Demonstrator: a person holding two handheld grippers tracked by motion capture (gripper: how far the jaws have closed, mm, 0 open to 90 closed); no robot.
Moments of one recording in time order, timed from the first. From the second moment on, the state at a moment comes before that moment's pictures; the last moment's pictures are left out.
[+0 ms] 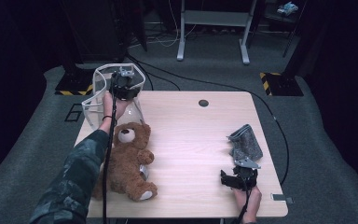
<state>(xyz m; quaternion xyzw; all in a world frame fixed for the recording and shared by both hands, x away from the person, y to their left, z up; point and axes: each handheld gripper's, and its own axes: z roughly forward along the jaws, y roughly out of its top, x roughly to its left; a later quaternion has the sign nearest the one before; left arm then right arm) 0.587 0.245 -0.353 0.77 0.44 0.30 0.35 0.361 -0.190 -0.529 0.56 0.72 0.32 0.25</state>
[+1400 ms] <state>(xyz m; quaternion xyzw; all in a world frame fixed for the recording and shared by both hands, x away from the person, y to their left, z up) 0.590 0.327 -0.355 0.73 0.52 0.29 0.33 0.361 -0.189 -0.529 0.56 0.72 0.32 0.25</state>
